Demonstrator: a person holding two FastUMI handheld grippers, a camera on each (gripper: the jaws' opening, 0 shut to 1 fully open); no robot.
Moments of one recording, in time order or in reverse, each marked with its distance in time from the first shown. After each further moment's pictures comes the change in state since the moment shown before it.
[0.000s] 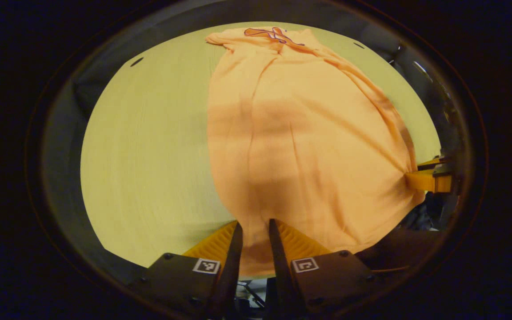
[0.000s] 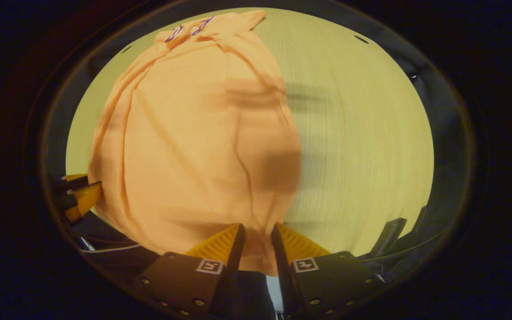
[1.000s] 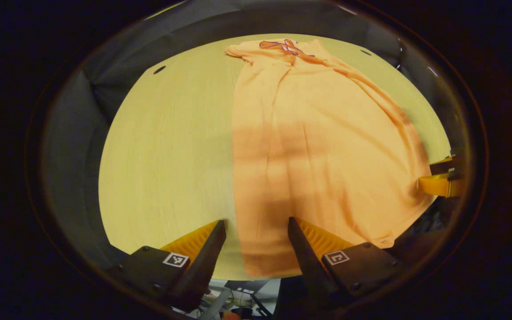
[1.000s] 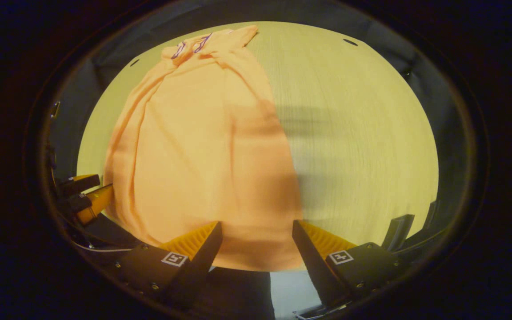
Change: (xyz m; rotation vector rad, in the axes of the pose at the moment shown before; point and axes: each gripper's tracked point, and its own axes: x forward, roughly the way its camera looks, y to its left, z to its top) left arm -0.010 0.024 -0.014 -0.001 -0.086 0.124; right arm -0.003 -0.010 -0.011 -0.003 -0.114 0.068
